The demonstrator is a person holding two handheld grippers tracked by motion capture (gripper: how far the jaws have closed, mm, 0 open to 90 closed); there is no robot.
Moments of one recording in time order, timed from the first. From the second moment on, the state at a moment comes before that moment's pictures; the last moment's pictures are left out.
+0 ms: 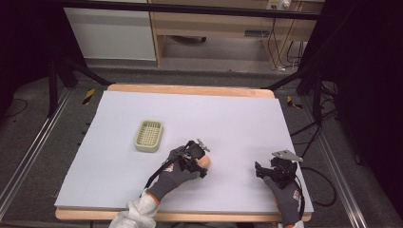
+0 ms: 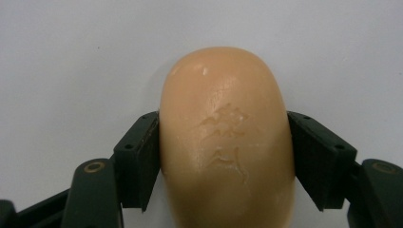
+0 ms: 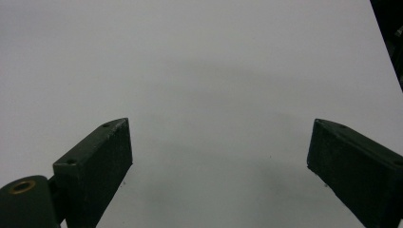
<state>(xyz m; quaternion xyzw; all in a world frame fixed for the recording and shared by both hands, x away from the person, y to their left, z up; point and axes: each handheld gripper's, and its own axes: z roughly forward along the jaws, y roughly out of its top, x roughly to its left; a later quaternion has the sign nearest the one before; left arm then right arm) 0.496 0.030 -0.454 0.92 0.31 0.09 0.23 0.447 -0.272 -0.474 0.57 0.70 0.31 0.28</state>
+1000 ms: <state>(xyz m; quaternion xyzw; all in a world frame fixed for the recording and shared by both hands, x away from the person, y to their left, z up) 0.480 0.083 -0.424 0.90 0.33 0.10 0.26 0.447 -0.273 -0.475 0.57 0.70 0.31 0.28</state>
